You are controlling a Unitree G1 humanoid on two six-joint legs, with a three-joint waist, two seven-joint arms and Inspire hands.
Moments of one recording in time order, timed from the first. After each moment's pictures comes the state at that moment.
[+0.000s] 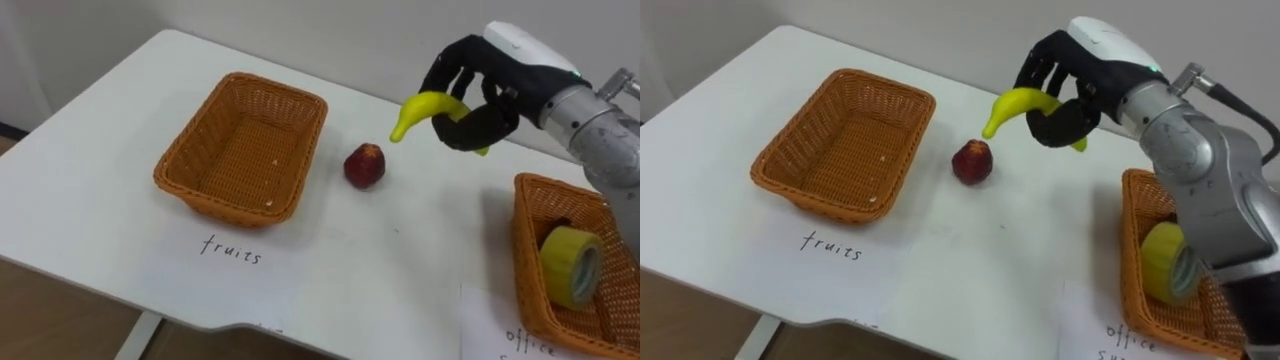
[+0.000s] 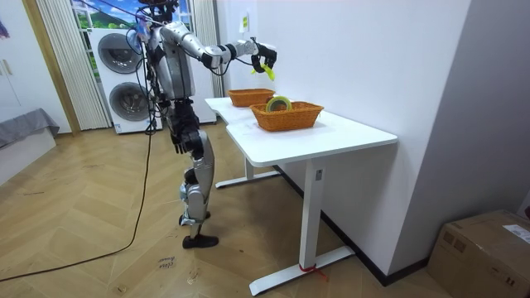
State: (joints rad) left arm 0.24 0.36 0.11 1.06 0.17 0.10 0.05; right arm -0.40 -0.74 0.20 -0.07 -0.38 0.13 0.31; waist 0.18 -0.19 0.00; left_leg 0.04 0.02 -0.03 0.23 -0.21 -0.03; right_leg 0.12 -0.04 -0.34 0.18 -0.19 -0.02
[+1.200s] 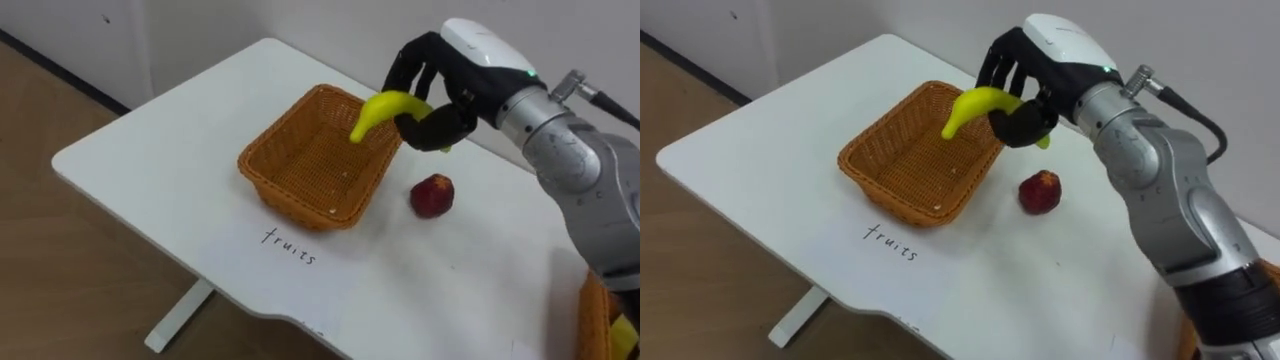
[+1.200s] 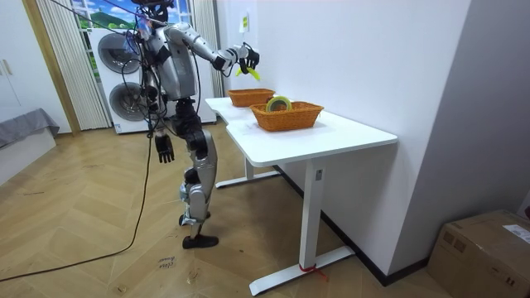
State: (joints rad) left arm 0.30 0.33 0.17 1.03 0.30 0.15 -0.05; right arm -0.42 -0.61 0.30 -0.09 -0.49 0.17 0.28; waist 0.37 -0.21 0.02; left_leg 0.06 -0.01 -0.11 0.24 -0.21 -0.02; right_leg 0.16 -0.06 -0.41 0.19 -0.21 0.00
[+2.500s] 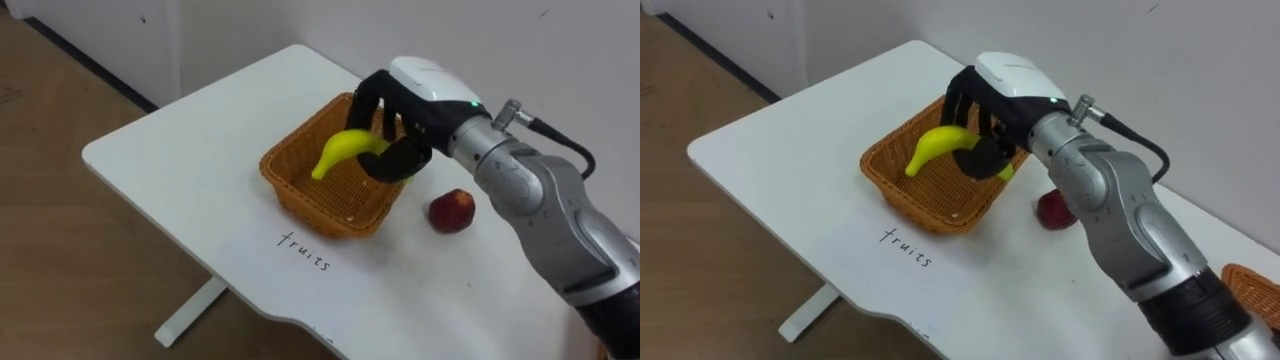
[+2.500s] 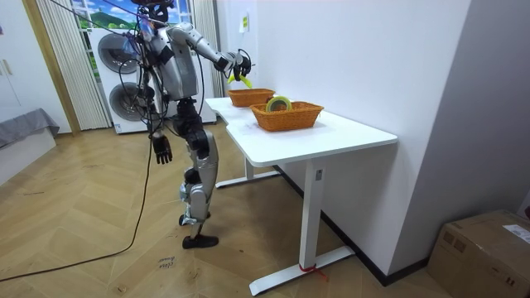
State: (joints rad) left arm 0.35 0.33 0.15 0.96 0.31 0.16 -0.05; right arm -0.42 -0.56 0.41 -0.07 -0.52 0.17 0.26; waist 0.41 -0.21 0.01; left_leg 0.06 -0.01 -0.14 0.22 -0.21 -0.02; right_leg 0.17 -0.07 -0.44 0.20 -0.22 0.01
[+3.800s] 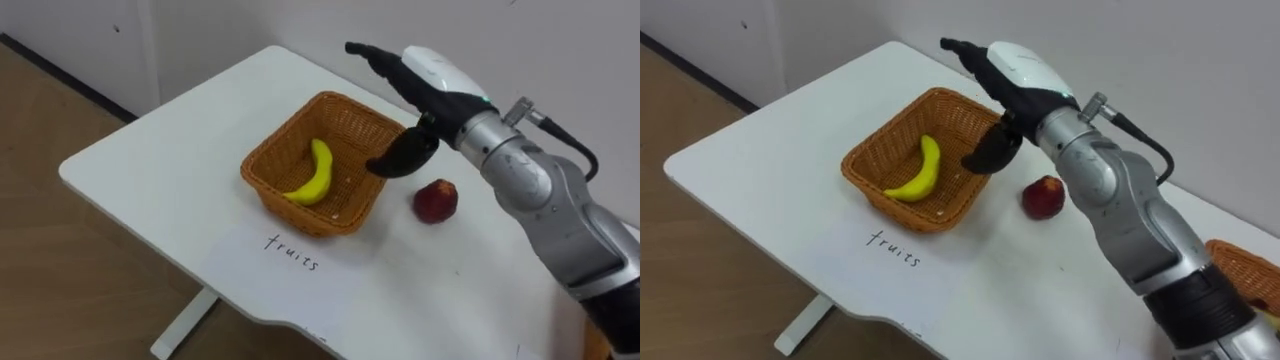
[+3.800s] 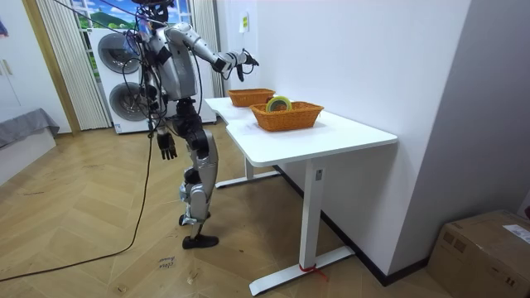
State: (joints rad) left arm 0.33 0.34 0.12 0.97 0.32 0.15 -0.05; right arm -0.43 -0.57 0.35 -0.02 -0.29 0.12 0.14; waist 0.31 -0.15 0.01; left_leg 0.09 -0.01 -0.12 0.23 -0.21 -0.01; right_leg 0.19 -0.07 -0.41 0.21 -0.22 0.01
